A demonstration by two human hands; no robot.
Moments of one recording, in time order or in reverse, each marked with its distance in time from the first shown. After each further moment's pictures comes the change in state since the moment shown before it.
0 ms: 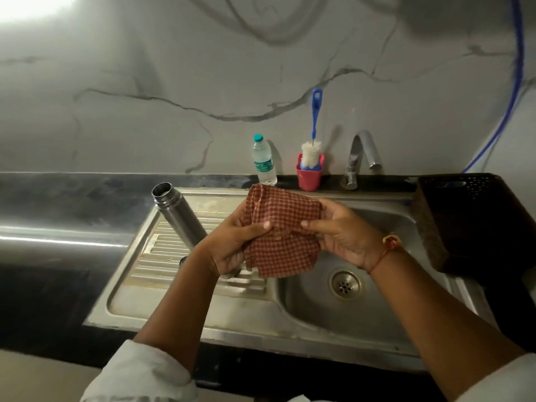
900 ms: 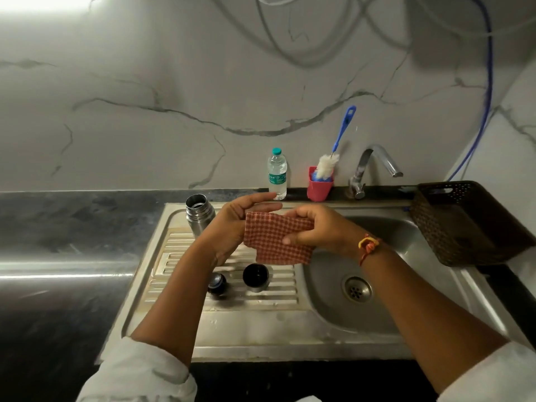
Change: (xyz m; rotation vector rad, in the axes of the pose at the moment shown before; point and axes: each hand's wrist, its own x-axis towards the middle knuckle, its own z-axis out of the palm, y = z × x) left_hand -0.027 0.060 -0.096 0.425 -0.086 0.262; right_hand 0.048 0.005 0.125 -0.755 0.058 -0.050
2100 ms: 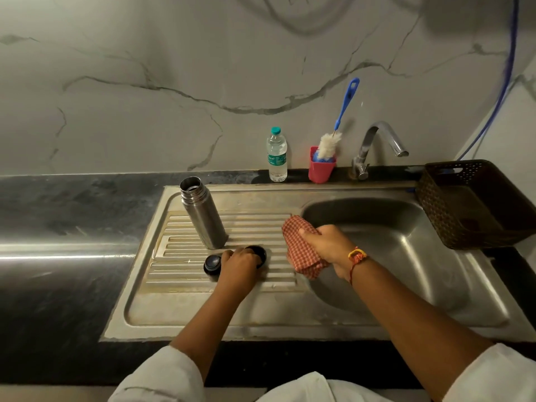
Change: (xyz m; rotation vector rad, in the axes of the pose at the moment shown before) left_hand -0.023 -0.153 0.018 1.507 0.069 -0.277; right_hand 0.000 0.091 0.031 0.176 0.390 0.490
